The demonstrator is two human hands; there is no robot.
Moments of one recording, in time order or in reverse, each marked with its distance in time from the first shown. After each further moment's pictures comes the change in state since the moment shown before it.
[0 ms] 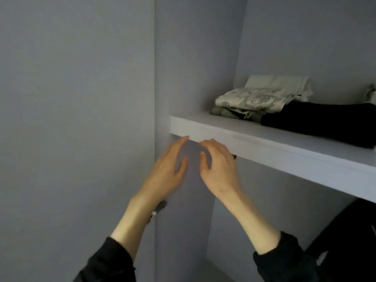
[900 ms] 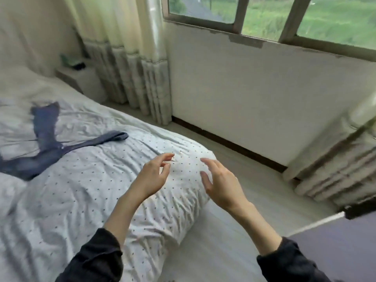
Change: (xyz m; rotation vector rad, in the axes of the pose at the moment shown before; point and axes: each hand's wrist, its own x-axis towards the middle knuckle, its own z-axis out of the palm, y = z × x) left_hand -0.724 0.204 -0.350 0.522 0.722 -1.446; right_hand -0.479 -0.521 0.060 0.704 -1.250 -0.830
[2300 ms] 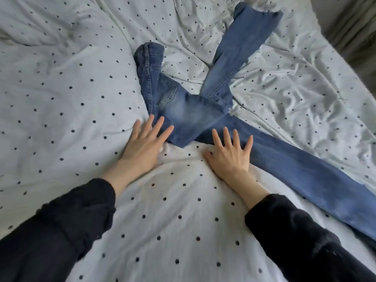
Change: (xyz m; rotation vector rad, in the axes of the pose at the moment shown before) left_hand 0.078 -0.675 -0.309 0.885 -0.004 -0.935; right_hand 0.456 -0.318 0.694 -0.564 -0.645 -0.695
